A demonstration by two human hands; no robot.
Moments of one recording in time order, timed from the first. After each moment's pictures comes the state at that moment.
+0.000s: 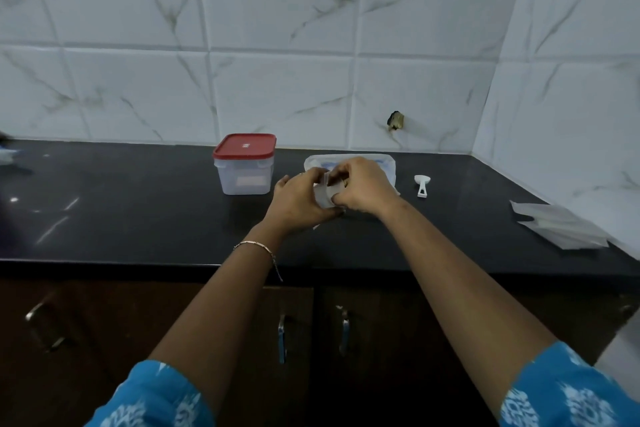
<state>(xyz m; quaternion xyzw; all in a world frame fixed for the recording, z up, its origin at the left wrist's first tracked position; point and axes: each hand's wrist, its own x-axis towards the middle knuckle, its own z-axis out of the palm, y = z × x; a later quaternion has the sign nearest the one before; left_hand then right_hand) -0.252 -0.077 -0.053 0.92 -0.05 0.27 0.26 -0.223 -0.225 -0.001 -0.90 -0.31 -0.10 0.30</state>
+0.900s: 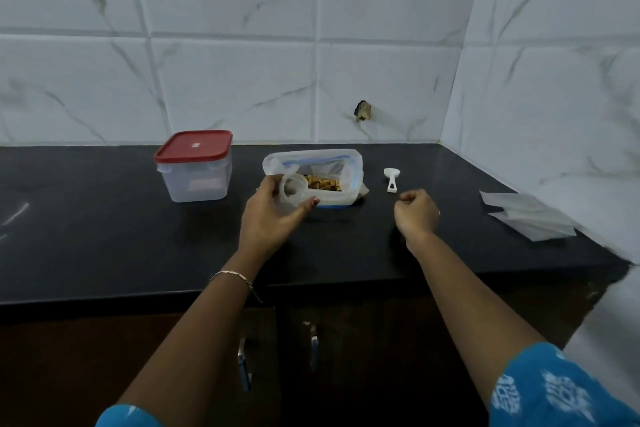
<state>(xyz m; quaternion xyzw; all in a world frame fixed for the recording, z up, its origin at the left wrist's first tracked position) -0.227 -0.097 -0.086 0.84 -0.01 0.32 0.44 -0.125 -0.329 -0.093 -0.84 0.10 -0.18 0.50</state>
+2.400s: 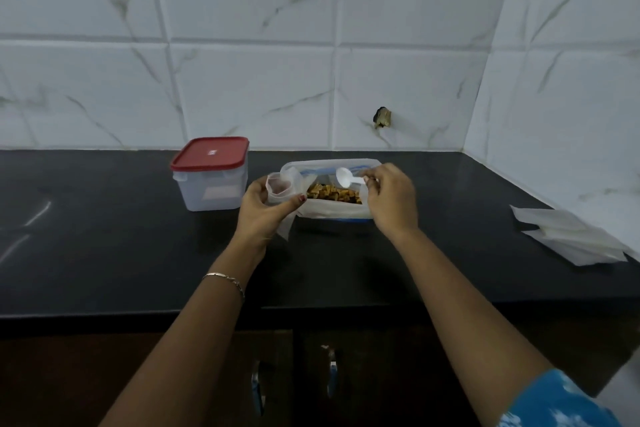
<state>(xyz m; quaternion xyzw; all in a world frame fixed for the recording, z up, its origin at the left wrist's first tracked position) -0.203 -0.054 -0.077 0.70 0.08 0.23 0.67 -0.124 -0.258 -0.058 -0.84 -0.21 -0.34 0.36</state>
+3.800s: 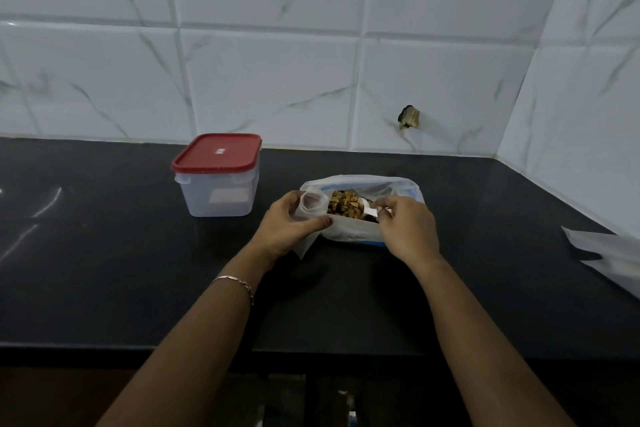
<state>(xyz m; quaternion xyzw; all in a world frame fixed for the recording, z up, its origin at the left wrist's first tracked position) -0.168 -0.040 -0.086 0.79 0.02 0.12 0.61 -0.116 -0.238 -0.072 -0.92 -0.16 -0.19 0.30</state>
